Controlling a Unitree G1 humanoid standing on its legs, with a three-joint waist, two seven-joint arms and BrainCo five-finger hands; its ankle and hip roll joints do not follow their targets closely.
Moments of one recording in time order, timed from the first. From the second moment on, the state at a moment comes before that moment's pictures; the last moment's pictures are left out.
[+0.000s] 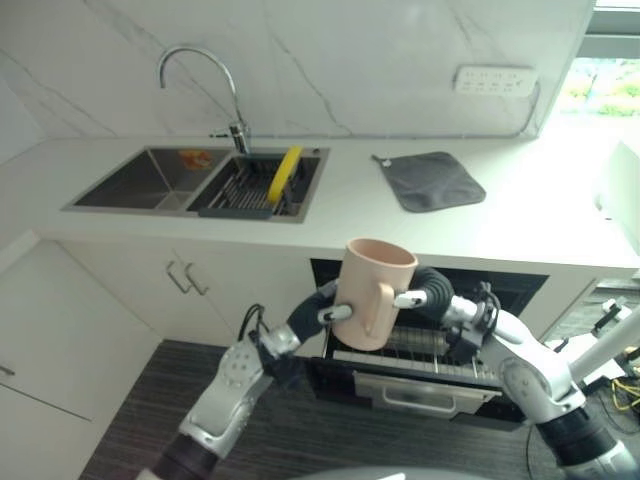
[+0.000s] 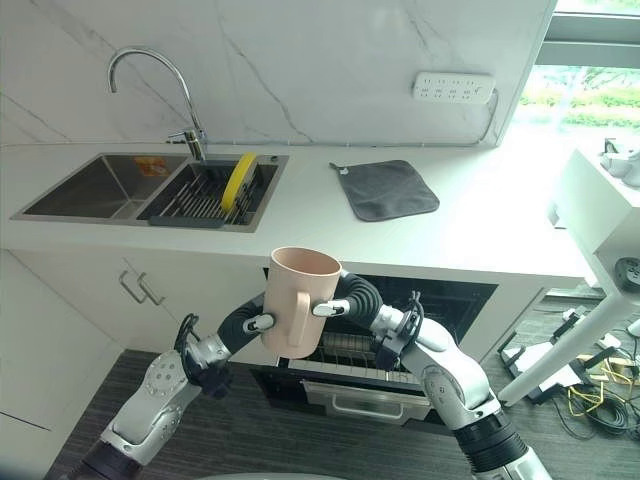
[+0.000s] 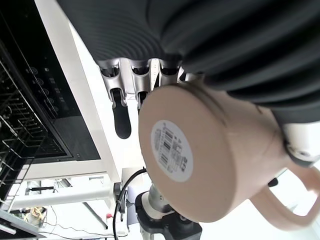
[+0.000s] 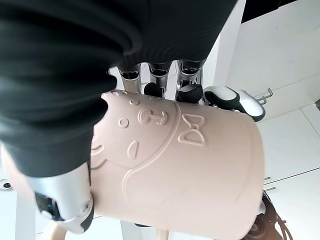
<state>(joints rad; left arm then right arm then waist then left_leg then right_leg) 0.00 0.44 -0.39 -0.10 -0.41 -0.21 -0.47 -0.15 -0.48 0.30 -0.20 0.79 0.18 0.58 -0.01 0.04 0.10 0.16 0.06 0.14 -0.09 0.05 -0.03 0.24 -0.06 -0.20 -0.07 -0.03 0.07</state>
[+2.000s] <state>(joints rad) 0.07 0.40 -0.28 0.04 -0.34 -0.15 -0.19 -0.02 -0.35 0.02 -0.18 0.95 -0.25 0.26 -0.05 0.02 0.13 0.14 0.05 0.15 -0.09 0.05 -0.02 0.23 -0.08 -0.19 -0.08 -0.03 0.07</state>
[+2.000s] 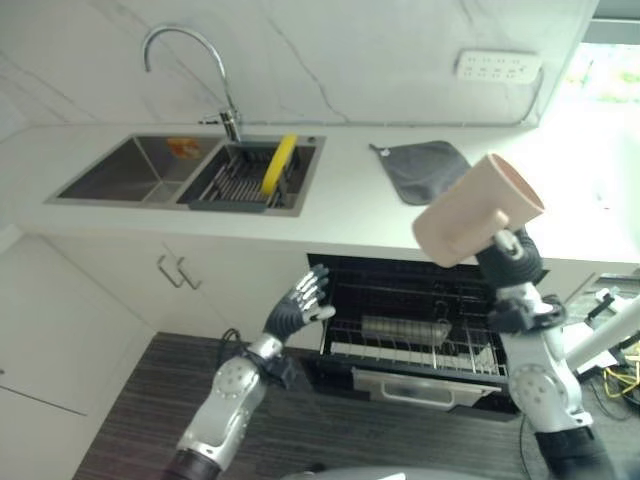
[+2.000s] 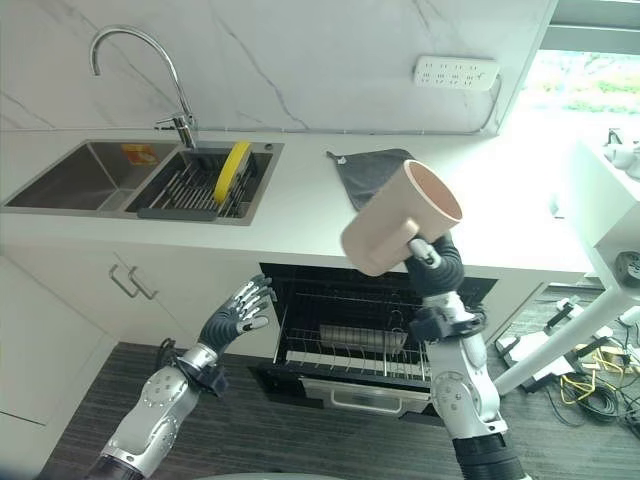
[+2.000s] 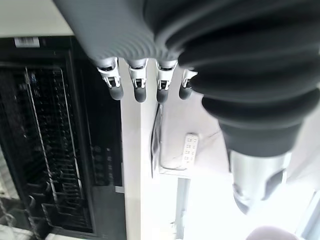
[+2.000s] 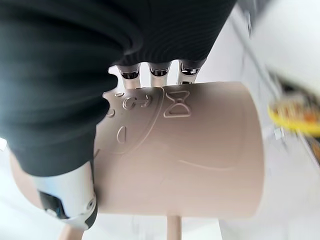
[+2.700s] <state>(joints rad) -0.36 0.85 -0.45 -0.03 0.10 -0.07 -0.59 -0.25 -0.64 -0.01 0.25 0.81 -0.02 0.30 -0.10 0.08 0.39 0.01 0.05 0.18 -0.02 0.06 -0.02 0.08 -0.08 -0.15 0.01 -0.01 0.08</state>
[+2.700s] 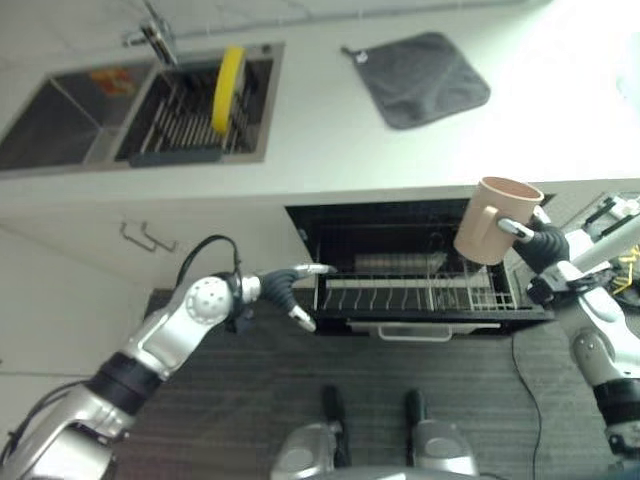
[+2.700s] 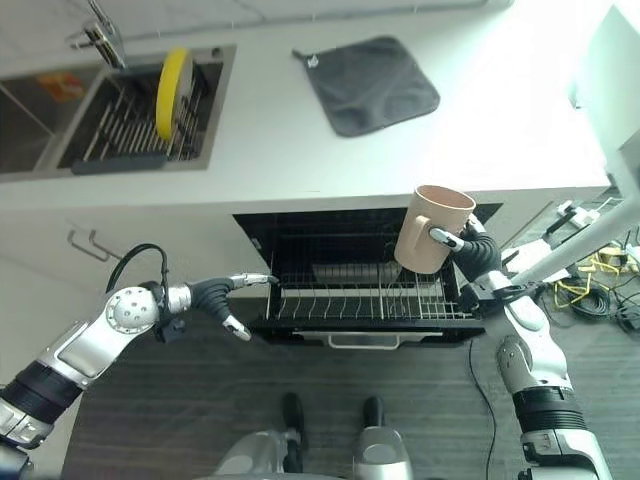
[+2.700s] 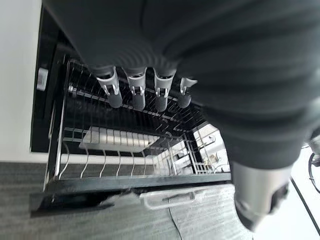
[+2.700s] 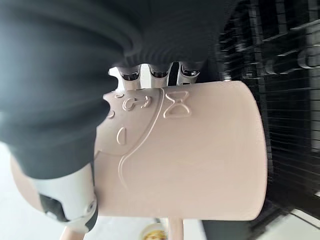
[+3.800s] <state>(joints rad) -0.84 0.89 -0.69 0.08 0.14 -0.10 -0.56 -0.89 -0.80 0.10 0.89 0.71 0.06 0.19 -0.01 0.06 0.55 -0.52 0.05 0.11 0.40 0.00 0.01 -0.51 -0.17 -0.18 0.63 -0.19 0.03</state>
